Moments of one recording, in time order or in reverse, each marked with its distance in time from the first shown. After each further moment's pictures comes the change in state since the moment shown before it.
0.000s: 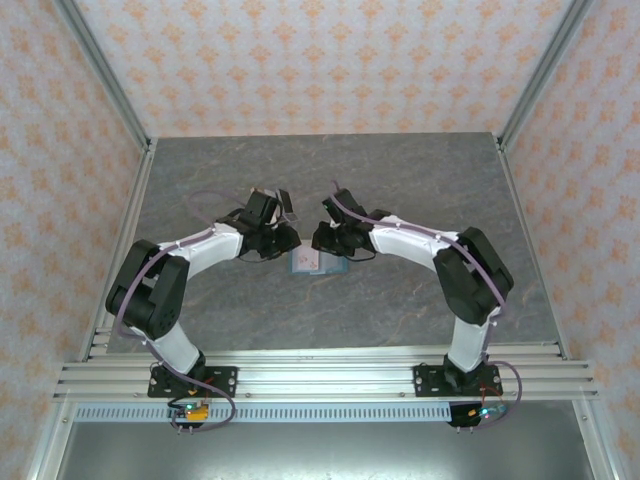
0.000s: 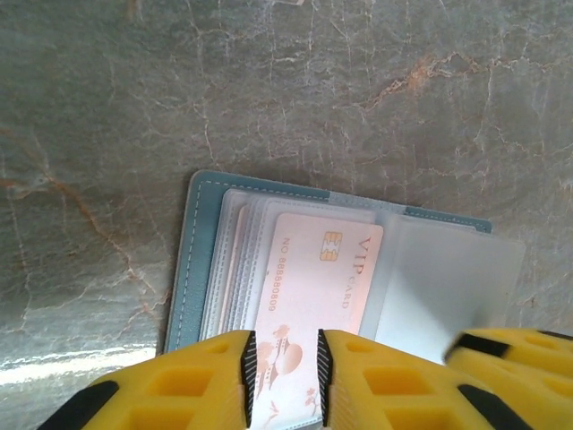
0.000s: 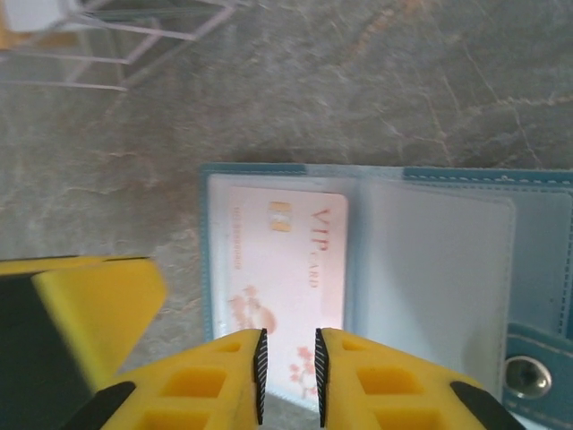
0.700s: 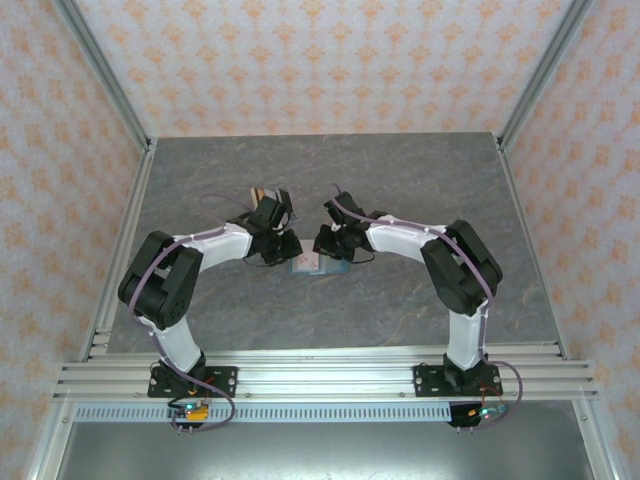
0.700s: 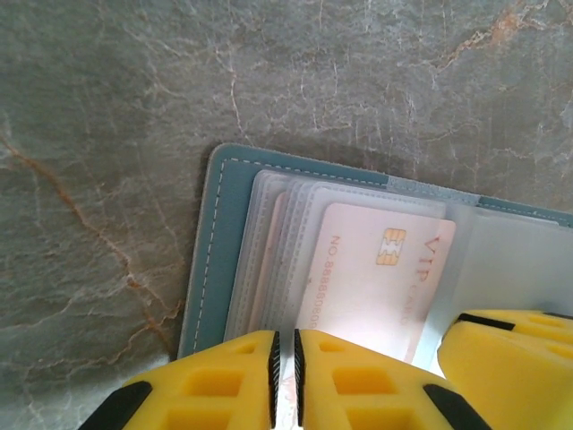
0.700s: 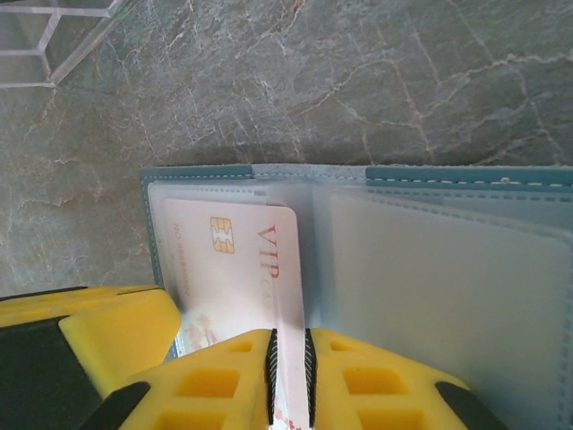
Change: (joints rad) left arm -0.027 0.088 0.015 -0.005 -0.020 -0.002; right arm -0.031 0.077 -0.004 0.043 -0.081 0.050
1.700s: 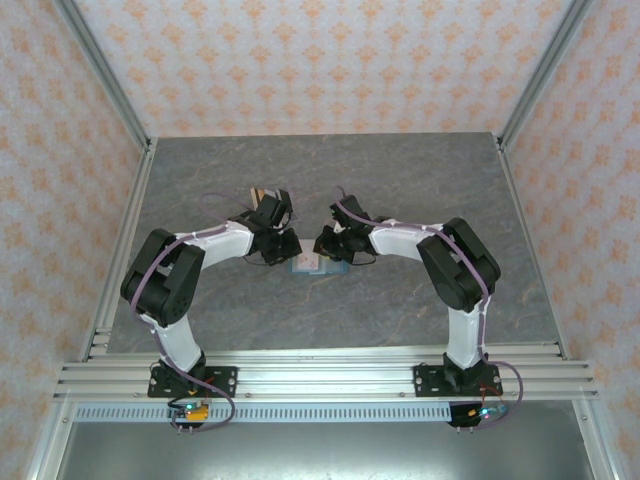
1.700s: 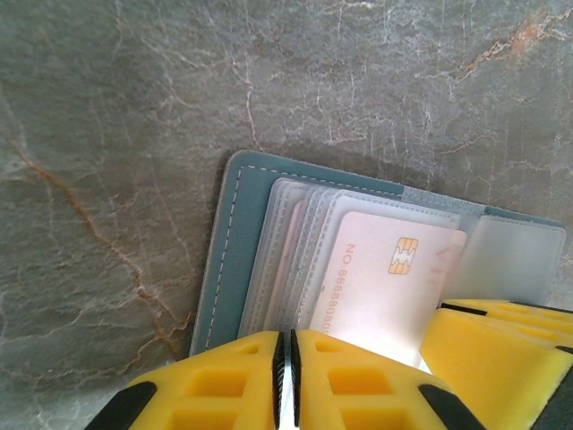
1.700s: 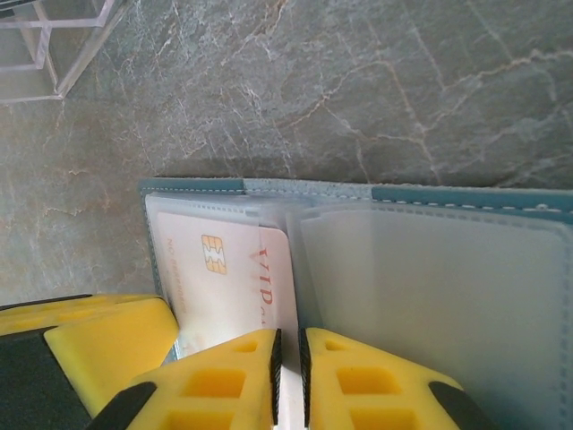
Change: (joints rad) left arm 0.000 0.019 0.023 -0.027 -0.010 -0.008; right arm -0.028 0.025 -0.073 0.157 -0.089 0.045
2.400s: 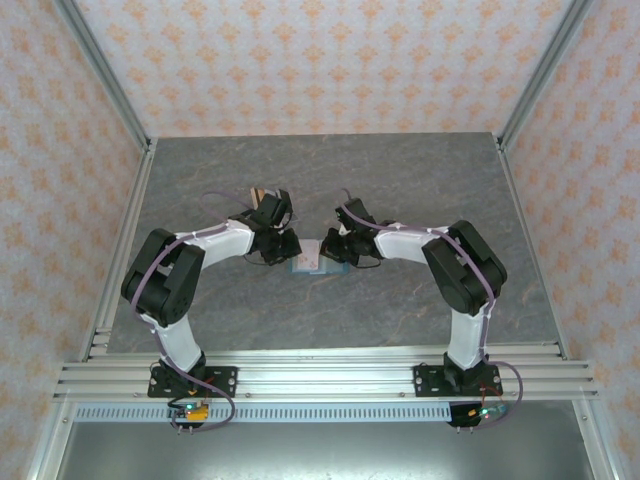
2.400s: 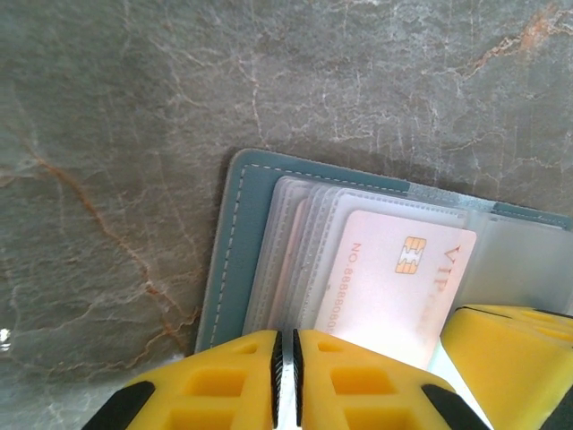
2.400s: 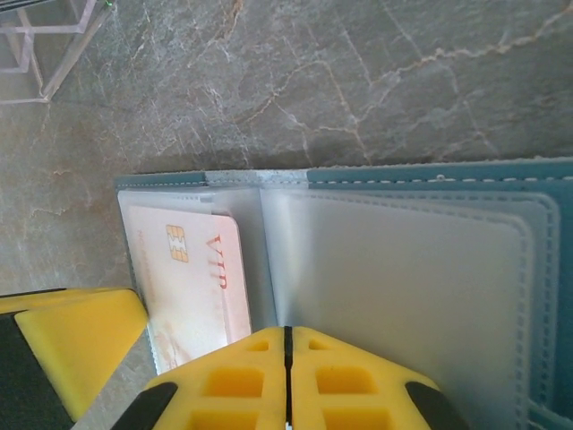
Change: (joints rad) left arm 0.000 -0.002 0.016 -0.040 -0.022 0.013; right arm -0.015 -0.042 -0.066 0.032 0.023 -0.013
